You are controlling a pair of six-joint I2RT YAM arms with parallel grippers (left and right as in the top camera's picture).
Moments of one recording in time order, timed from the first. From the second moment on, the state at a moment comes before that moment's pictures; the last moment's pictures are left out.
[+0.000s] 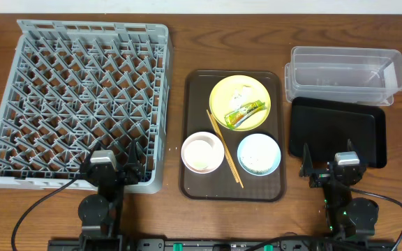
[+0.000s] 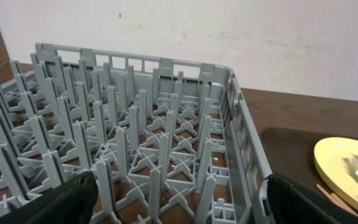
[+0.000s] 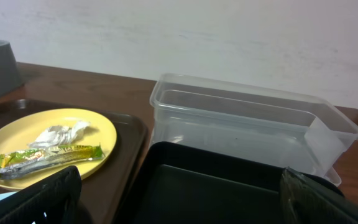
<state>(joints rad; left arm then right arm) 0.01 0.01 0.01 -0.11 -0.01 -0.11 -0.01 0.01 0.01 -0.07 -0.06 -0.08</state>
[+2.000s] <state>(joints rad) 0.01 0.48 0.45 -0.50 -0.01 -0.15 -0.01 0.59 0.52 -0.27 -0.12 0.13</state>
